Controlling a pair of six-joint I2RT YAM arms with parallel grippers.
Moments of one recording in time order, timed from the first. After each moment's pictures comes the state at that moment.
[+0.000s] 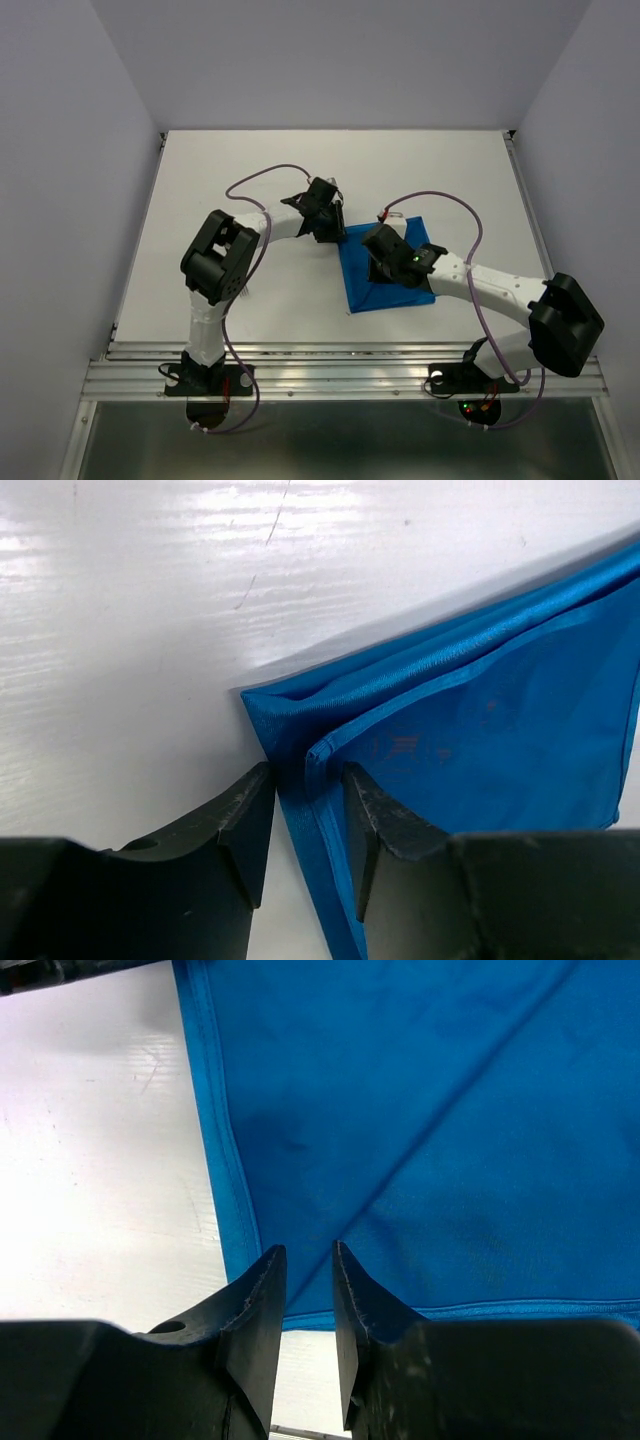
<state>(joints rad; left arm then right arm) -0.63 2.00 1.30 -0.23 0.13 -0.69 0.84 1.39 0.88 -0.47 0.36 0.77</state>
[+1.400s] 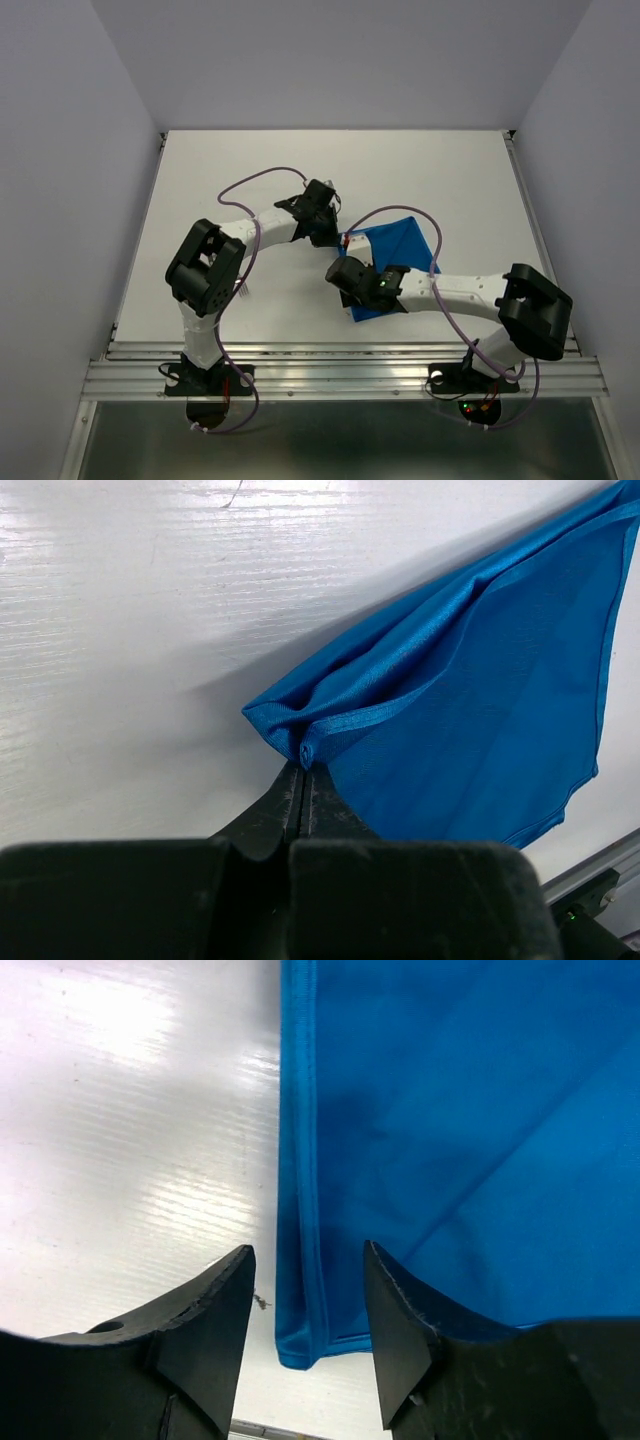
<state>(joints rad) -0.65 1.88 1.25 -0.30 0.12 -0.73 1.08 1.54 0.91 -0.44 0.51 0.72</state>
